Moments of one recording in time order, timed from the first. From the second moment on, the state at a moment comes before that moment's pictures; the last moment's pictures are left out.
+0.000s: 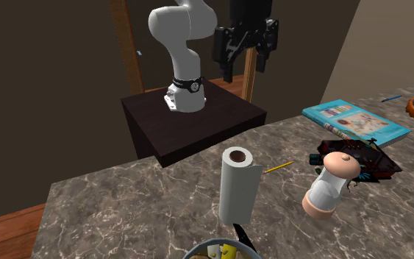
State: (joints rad) arm -0.12 -0.41 -0.09 -2.50 0.01 2.08 -0.18
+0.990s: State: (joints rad) arm -0.17 0.04 -0.17 -2.33 0.04 2.39 -0.30
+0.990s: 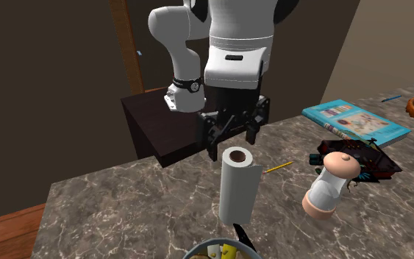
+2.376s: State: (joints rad) arm -0.17 0.10 -0.17 -2.35 0.06 2.46 -0.31
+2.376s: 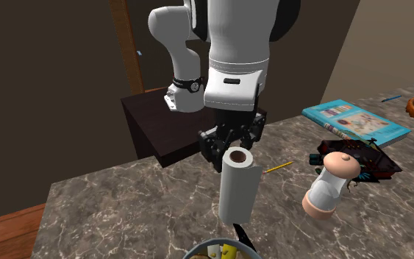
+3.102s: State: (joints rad) arm -0.17 0.02 -0.17 -2.31 0.03 2.34 -0.29
